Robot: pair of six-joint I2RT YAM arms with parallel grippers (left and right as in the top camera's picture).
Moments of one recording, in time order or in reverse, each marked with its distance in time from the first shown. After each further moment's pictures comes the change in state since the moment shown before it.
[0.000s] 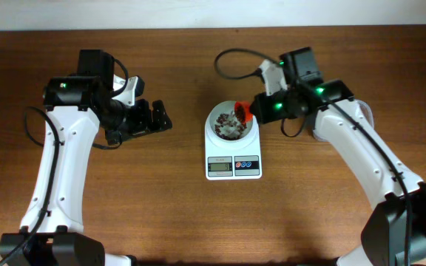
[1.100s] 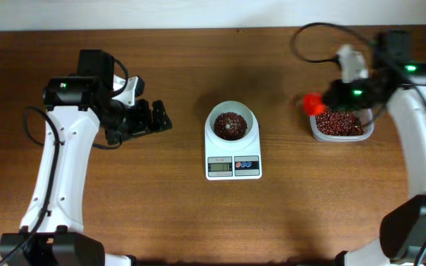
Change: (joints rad) left arm 0.000 0.000 0.000 0.000 0.000 0.000; right arm -0.478 -0.003 0.163 -0.361 -0.028 -0.253
